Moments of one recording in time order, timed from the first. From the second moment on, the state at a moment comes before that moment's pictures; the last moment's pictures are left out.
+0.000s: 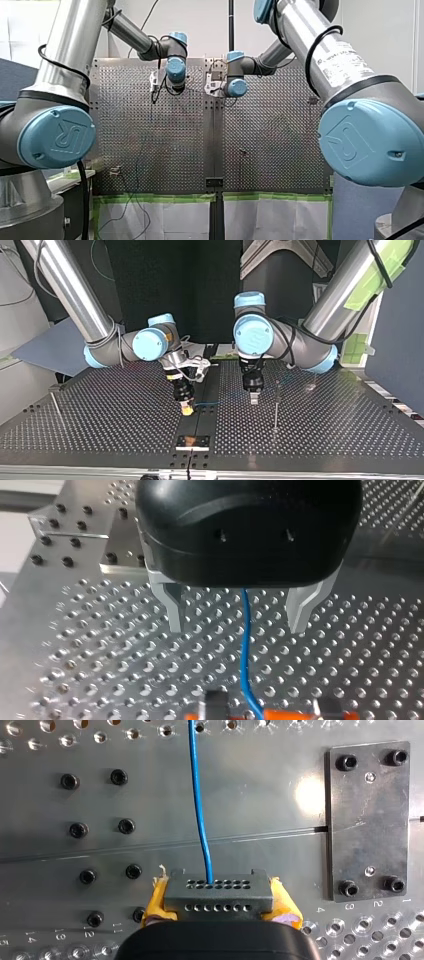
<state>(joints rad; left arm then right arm) -0.40 -1.85 -1.49 -3.04 -2.06 -1.56 2.21 -0.91 1.10 -0.26 1.55 1.67</state>
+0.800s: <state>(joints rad) -0.40 -1.90 -1.43 -2.96 -2.08 -1.54 2.21 -0.91 1.10 -0.26 1.54 1.67</state>
